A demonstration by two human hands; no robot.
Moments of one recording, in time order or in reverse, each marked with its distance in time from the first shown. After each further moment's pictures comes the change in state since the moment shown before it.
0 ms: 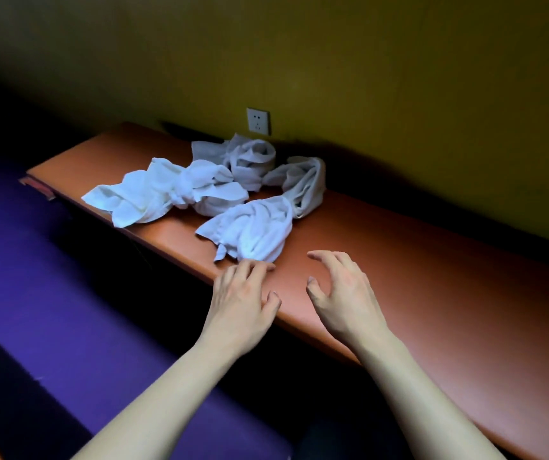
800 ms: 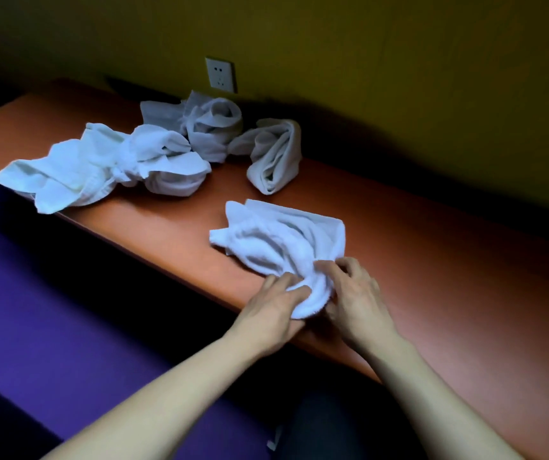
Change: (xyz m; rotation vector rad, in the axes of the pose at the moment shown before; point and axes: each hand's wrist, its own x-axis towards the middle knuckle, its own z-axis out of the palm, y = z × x) left_hand 0.037 0.005 0.119 -0.171 -0.407 0.293; right_hand 0.012 0.107 0.048 -0.172 -0.126 0.079
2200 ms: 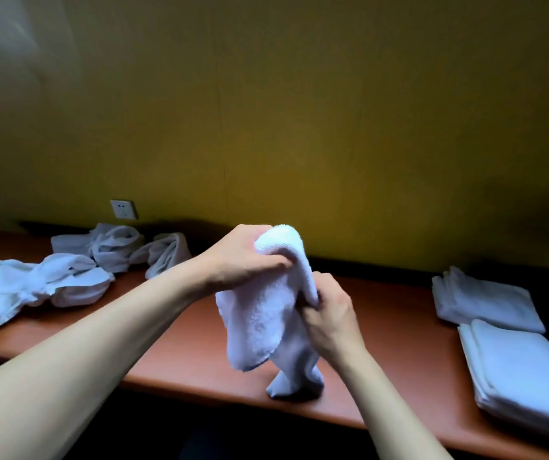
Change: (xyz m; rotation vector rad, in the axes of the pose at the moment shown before) left_hand 0.024 0.323 -0.170 -0.423 0.023 0.298; right_hand -0.157 0.046 -0.232 0.503 0.587 0.048
